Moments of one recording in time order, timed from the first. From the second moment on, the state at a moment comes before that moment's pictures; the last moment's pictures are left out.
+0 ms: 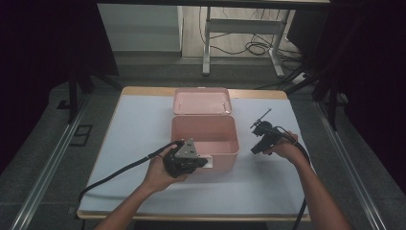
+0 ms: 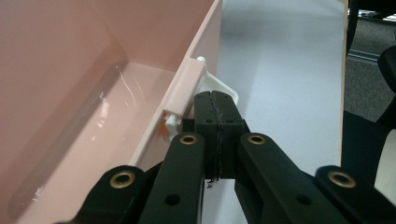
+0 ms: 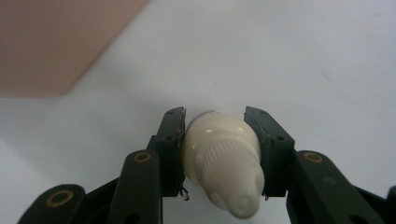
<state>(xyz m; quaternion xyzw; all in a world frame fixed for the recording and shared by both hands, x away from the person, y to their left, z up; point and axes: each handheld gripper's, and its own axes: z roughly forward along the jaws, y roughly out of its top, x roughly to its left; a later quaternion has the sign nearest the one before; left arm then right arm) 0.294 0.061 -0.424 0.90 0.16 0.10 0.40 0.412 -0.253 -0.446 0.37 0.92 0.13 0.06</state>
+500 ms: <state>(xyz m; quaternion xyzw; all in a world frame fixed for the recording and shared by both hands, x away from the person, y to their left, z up) 0.293 0.060 -0.425 0.89 0.17 0.09 0.41 0.399 -0.245 -0.395 0.34 0.92 0.17 0.07</state>
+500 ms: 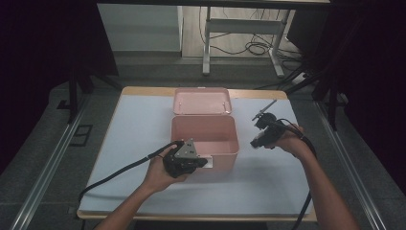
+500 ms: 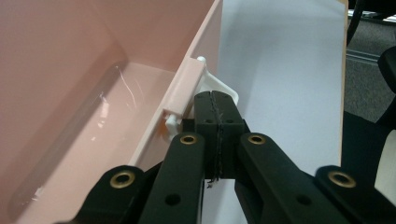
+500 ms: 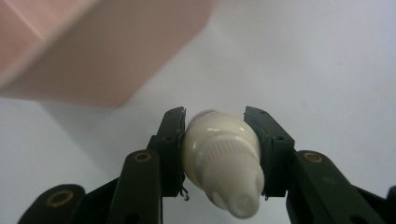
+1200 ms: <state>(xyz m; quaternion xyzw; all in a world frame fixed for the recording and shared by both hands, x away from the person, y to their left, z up) 0.294 0.062 -0.424 0.90 0.16 0.10 0.40 0.395 -0.209 -0.338 0.31 0.92 0.22 0.09</state>
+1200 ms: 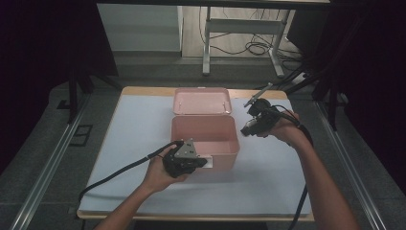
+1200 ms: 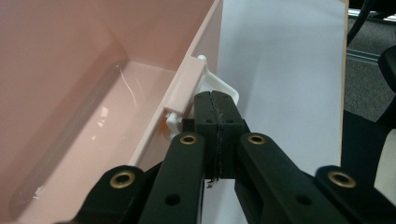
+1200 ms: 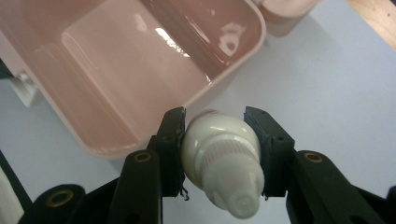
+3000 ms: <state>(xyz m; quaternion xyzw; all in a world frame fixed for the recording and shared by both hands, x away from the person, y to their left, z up) 0.293 0.062 -0.424 0.90 0.16 0.09 0.40 0.424 -0.110 -0.366 0.24 0.94 0.21 0.06</state>
